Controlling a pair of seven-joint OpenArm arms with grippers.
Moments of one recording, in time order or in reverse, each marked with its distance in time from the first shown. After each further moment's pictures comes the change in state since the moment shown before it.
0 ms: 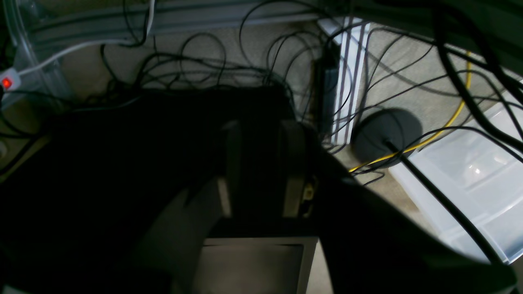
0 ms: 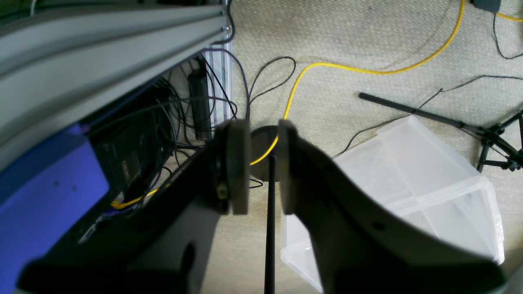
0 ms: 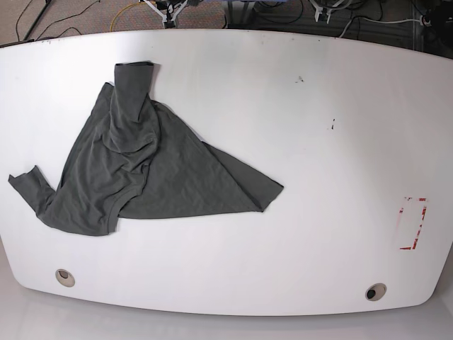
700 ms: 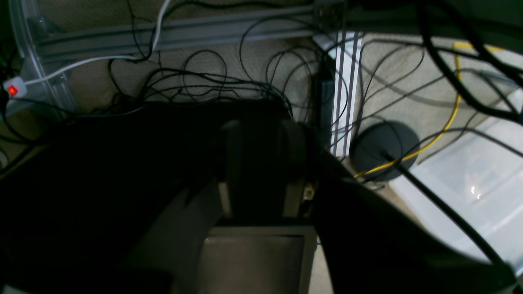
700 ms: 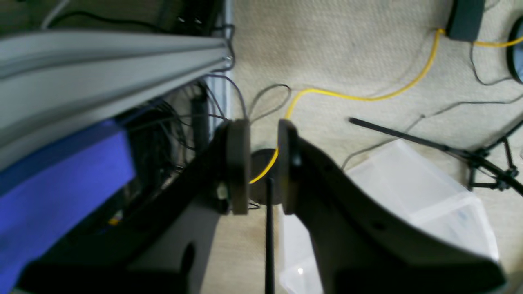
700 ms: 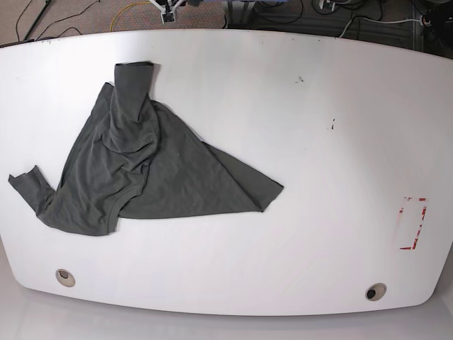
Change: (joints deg) left arm 11.0 0.2 -3.7 13.5 -0.1 -0.4 -3.7; right arm -12.8 -1.7 0.0 20.6 0.0 -0.2 0.9
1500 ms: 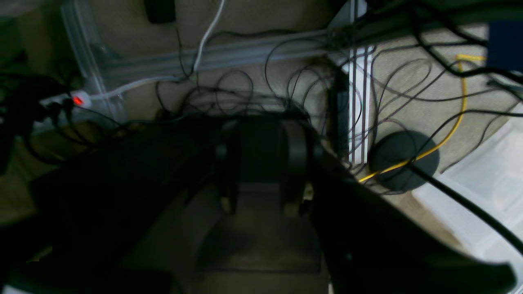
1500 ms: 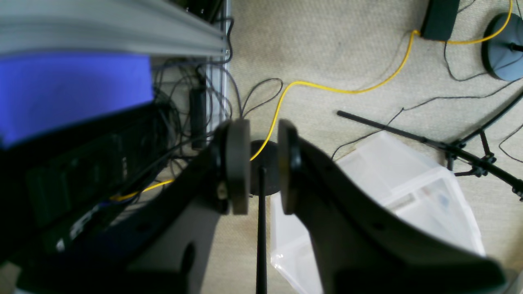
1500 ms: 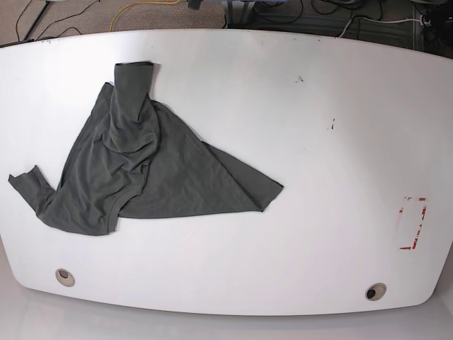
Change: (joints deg) left arm 25.1 -0.2 -1.3 34.8 -0.1 0.0 0.2; right arm -22.0 0.0 0.0 26.2 1.2 0.2 -0.3
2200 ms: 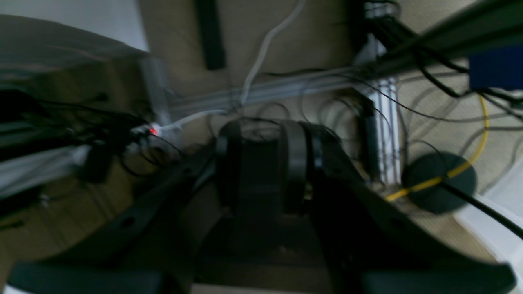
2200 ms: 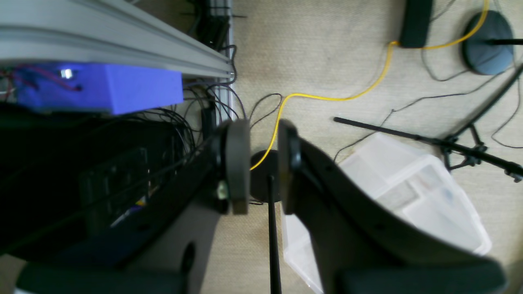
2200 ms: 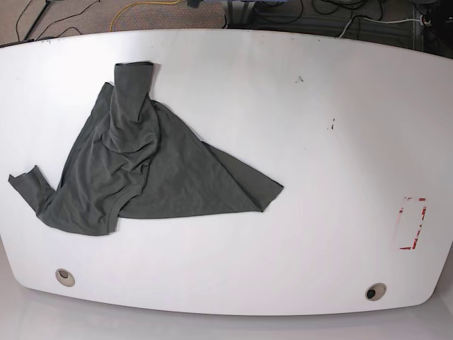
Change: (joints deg) left arm 17.0 -0.2 -6.4 25.9 0.0 0.3 0.3; right arm -16.9 0.0 0.0 22.3 6.5 -0.1 -0.1
